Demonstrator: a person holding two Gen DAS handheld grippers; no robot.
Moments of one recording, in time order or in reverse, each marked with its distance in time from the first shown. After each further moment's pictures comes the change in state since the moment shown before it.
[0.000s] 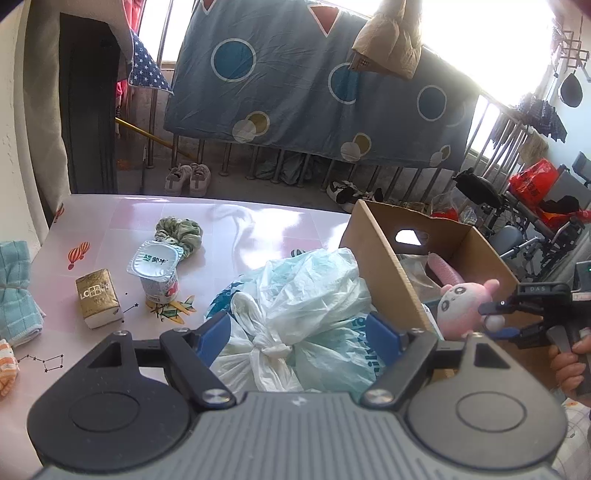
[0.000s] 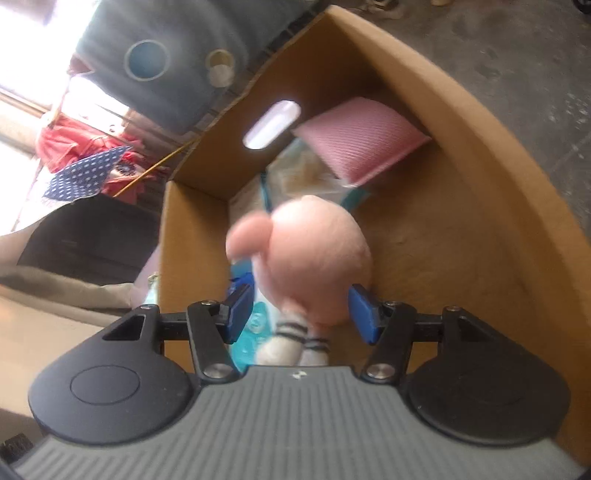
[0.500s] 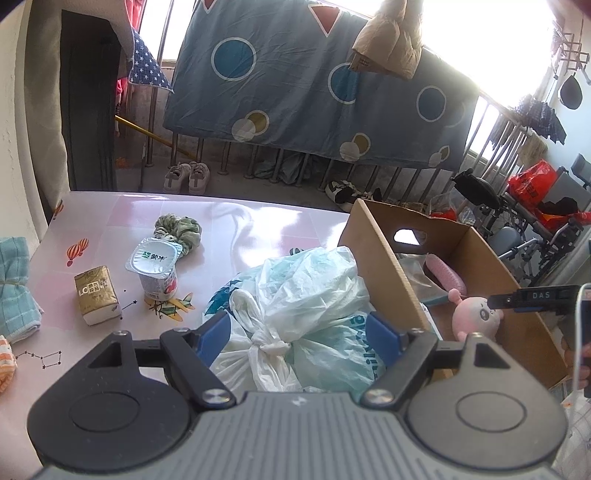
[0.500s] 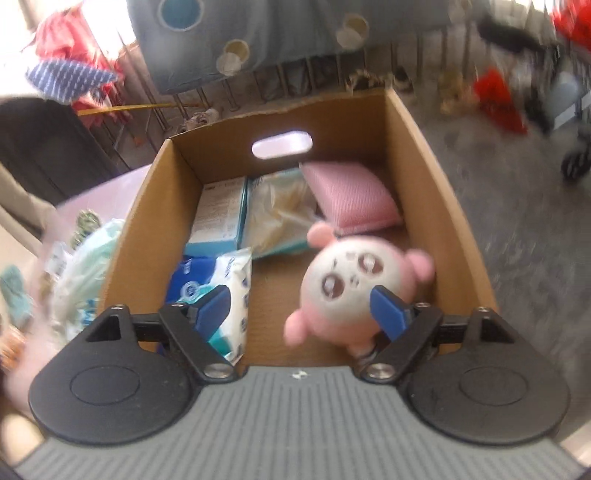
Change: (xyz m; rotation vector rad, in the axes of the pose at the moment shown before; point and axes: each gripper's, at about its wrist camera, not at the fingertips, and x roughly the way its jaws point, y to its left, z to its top) left arm 0.000 0.002 -0.002 -0.012 0.003 -0.006; right arm -0.020 0.089 -0.033 -0.537 -0.123 -0.334
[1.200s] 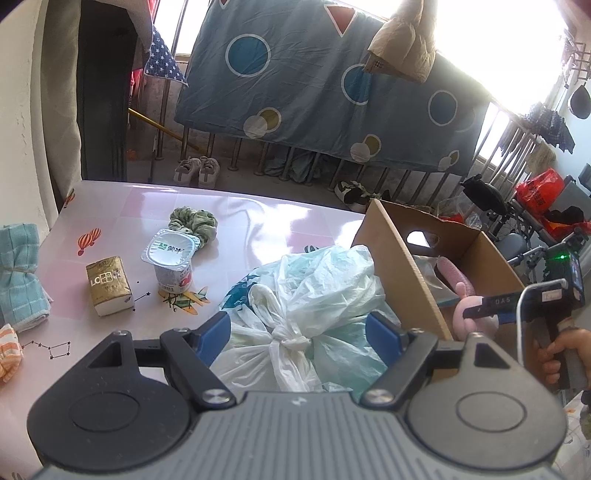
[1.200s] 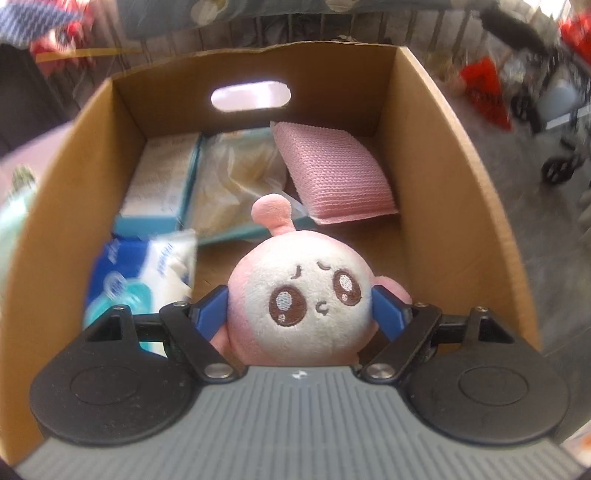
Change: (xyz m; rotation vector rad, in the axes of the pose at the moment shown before) left arm -0.004 0.016 -0.003 -0.037 0.004 0.017; right arm 0.085 -0.007 0.024 0.019 0.151 -0.086
